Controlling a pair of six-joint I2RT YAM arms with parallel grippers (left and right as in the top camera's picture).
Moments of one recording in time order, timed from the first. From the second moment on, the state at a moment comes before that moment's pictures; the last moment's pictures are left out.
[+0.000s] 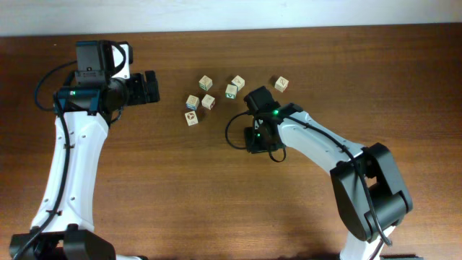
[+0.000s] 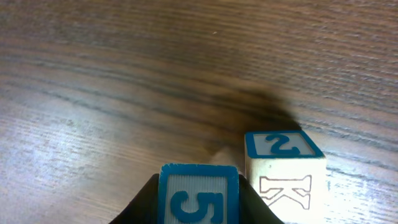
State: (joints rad) left arm 0.02 1.60 1.49 -0.80 0.09 -0.08; right arm 0.48 1.93 1.28 -0.70 -0.10 0.37
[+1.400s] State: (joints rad) left arm 0.02 1.60 1.49 -0.80 0.09 -0.08; right arm 0.50 2.20 1.55 -0.26 0.14 0.42
